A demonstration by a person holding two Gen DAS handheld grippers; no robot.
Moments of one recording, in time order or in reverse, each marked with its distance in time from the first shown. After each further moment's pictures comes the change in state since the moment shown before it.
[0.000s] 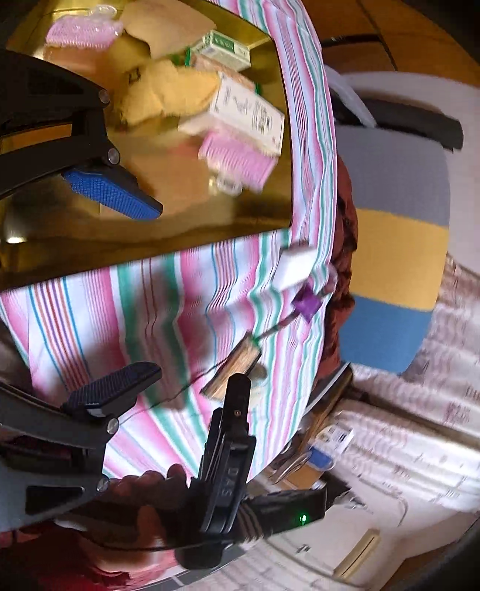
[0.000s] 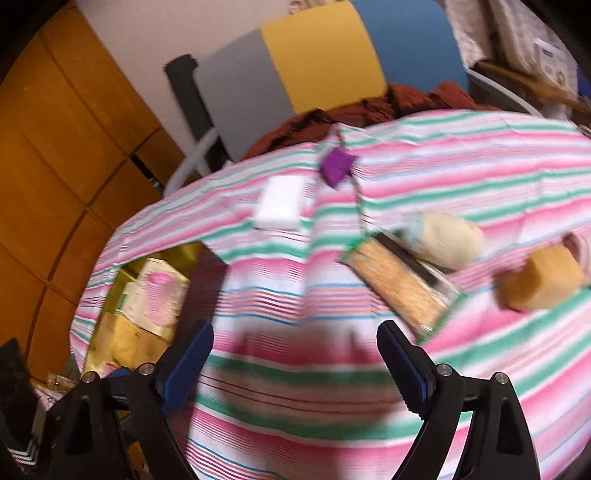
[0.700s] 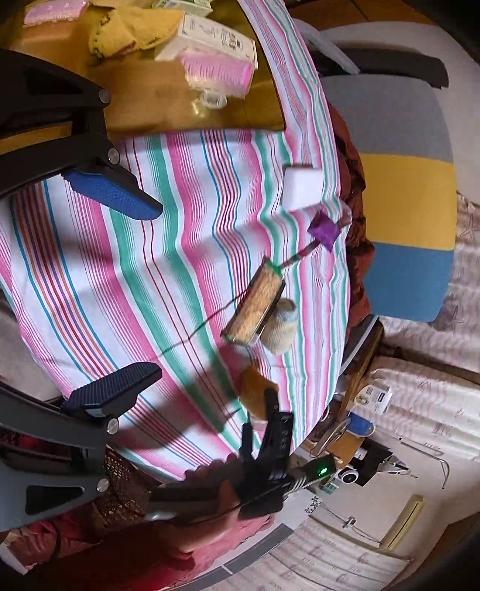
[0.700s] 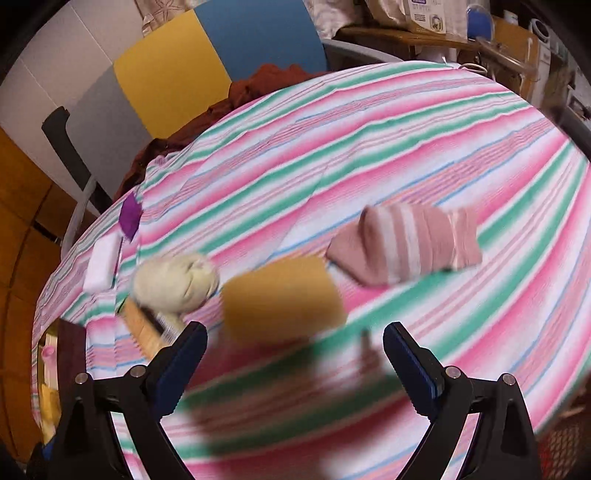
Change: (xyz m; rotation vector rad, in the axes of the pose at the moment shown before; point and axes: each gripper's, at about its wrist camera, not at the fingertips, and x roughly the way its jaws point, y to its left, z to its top) left arm 0.030 -0.069 0.003 0.143 0.085 -0.069; right arm -0.033 -0.179 0.024 0.282 0.009 -0.282
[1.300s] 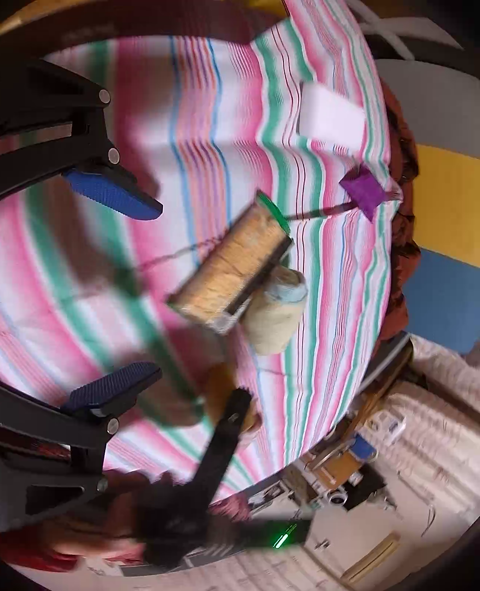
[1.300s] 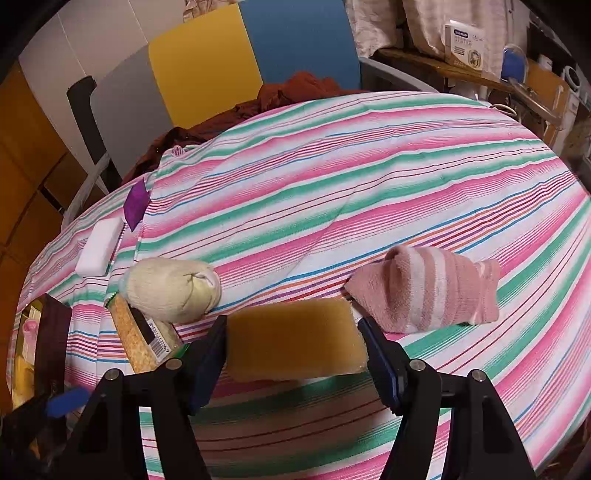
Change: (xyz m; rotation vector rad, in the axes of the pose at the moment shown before) left arm 0.115 -0.026 0.069 -0.196 0.165 -0.028; right arm 0.010 0.015 0.007 -0.162 -0.048 -0.006
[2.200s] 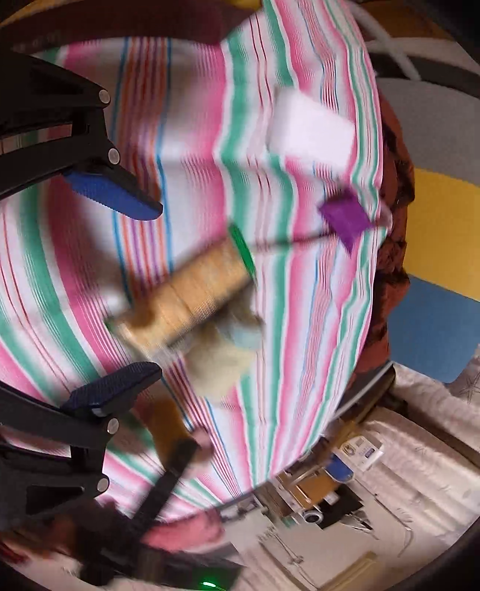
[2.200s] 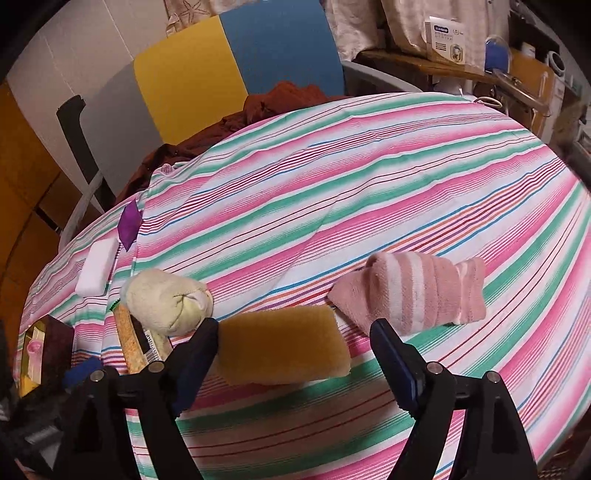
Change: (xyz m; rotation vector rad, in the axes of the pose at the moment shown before) left arm 0.011 0.016 0.033 -0.060 -0.054 0.025; right arm -0.004 -0.007 0.004 0.062 -0.028 -0.015
